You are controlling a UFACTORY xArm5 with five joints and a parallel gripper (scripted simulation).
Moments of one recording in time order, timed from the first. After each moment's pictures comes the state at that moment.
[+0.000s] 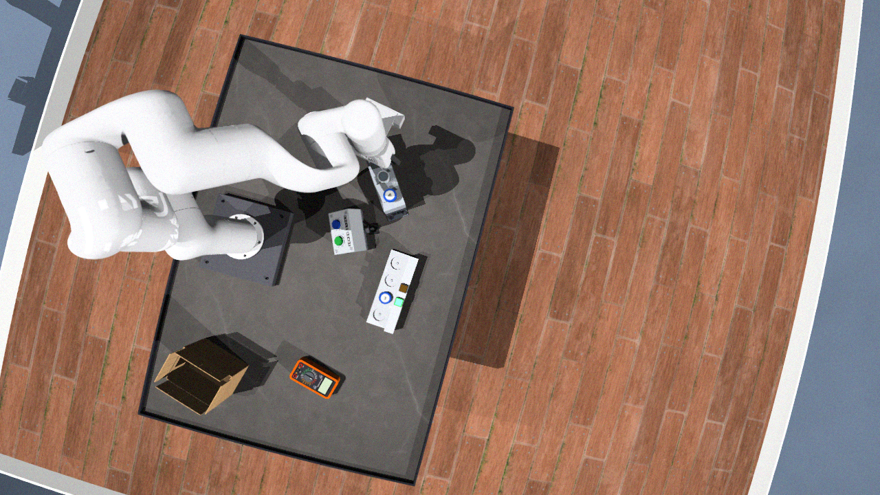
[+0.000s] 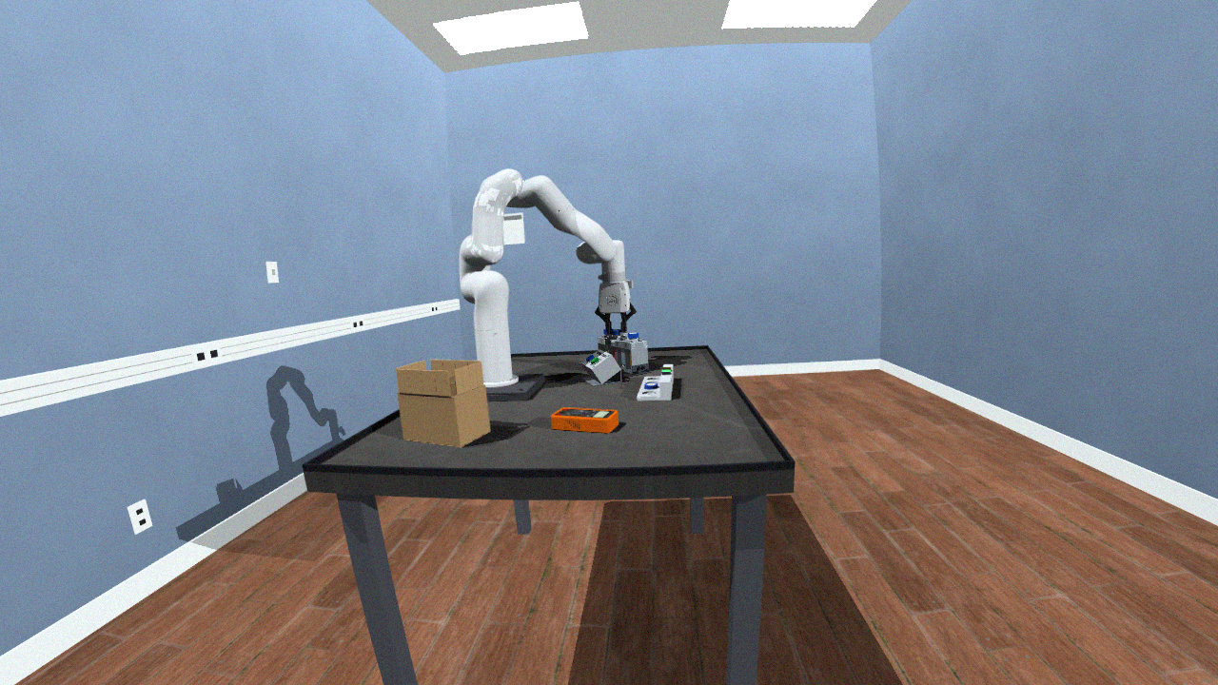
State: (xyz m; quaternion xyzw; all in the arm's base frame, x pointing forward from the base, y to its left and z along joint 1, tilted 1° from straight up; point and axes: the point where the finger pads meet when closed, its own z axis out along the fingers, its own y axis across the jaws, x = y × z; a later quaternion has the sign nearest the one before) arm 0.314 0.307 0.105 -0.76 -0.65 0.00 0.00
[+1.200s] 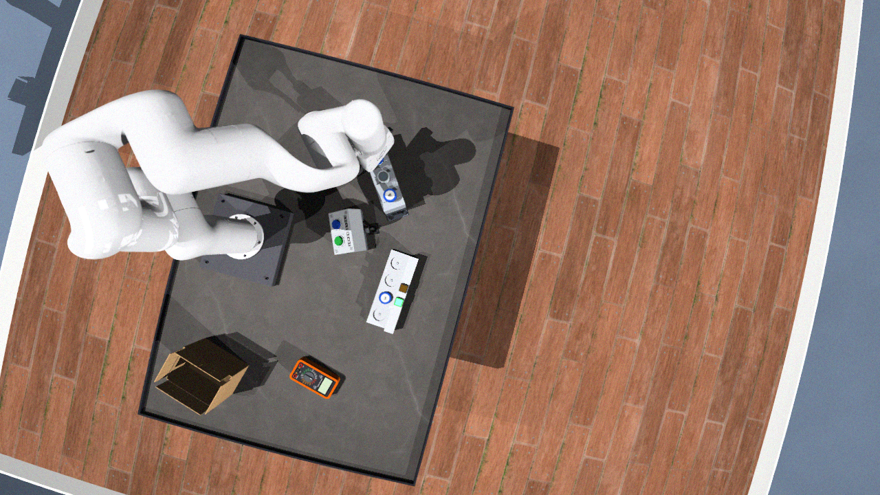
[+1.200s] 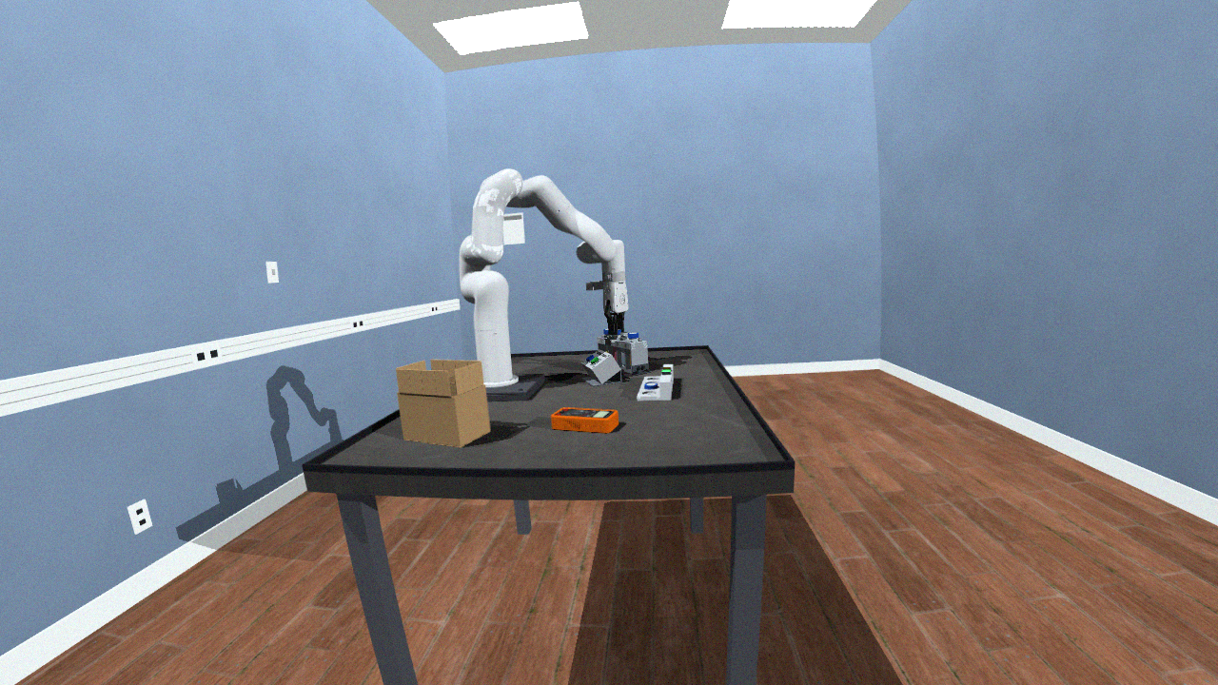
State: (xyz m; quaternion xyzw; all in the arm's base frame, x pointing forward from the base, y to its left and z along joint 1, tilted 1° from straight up) arm 0.314 0.307 0.105 -0.17 -0.99 0.00 0.00
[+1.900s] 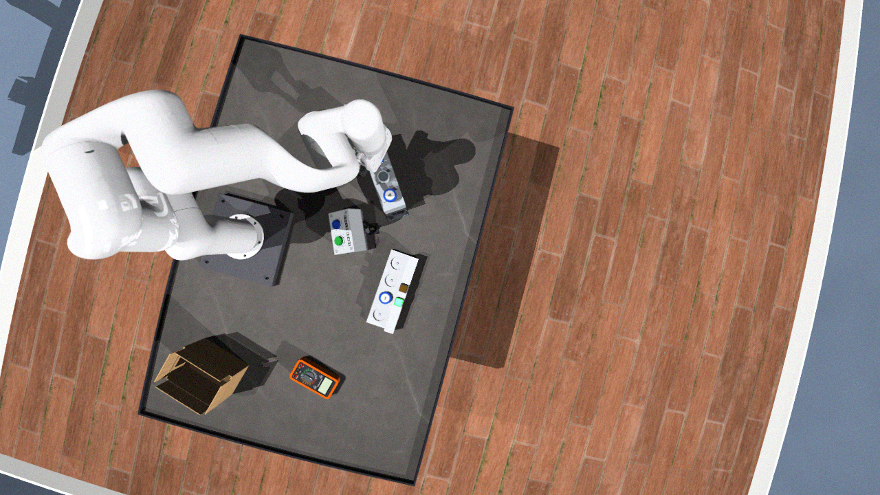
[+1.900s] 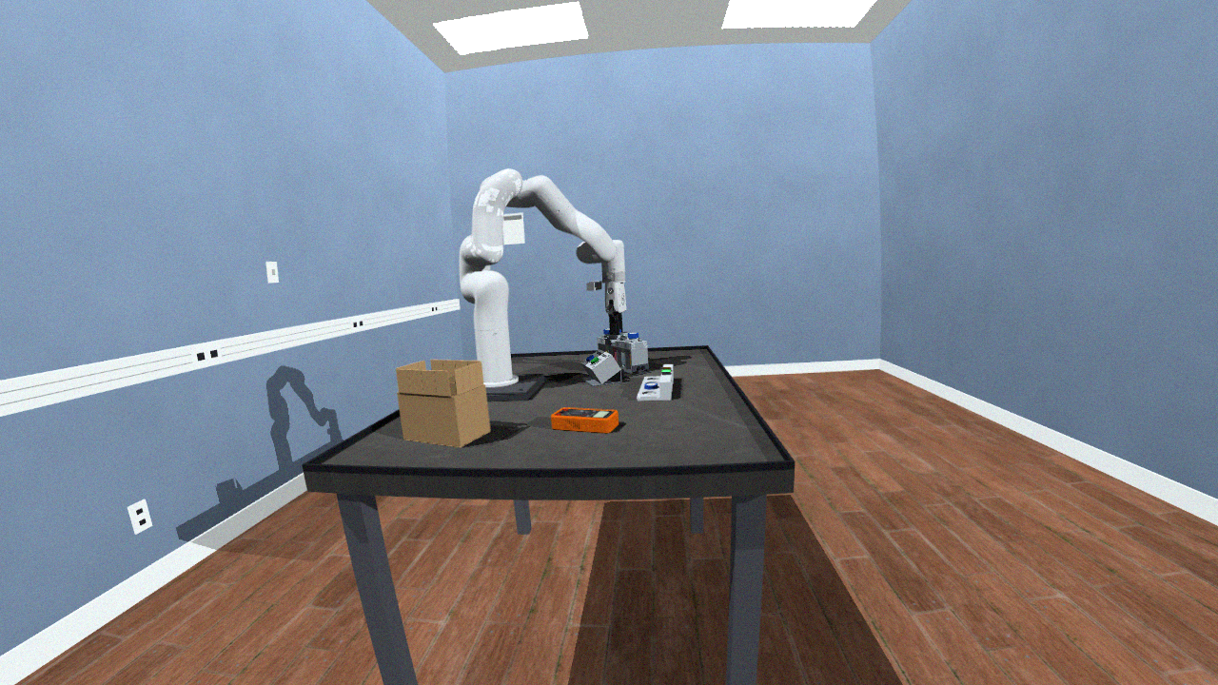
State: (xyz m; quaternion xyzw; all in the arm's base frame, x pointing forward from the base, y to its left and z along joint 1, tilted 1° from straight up) arm 0.314 0.307 0.106 -0.07 -1.00 0.00 0.00
